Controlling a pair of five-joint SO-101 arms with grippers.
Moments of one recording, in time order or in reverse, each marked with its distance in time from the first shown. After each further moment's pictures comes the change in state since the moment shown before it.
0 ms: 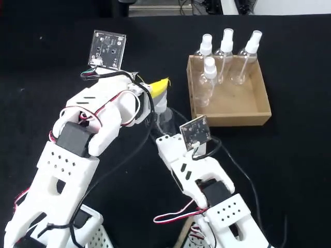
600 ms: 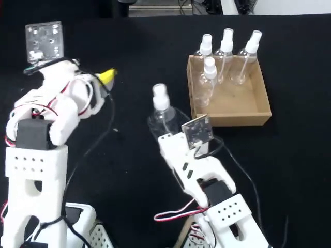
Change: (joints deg) left arm -20.3 0.0 -8.0 16.4 -0.1; right arm 3.1 0.0 0.0 0.0 -0.2
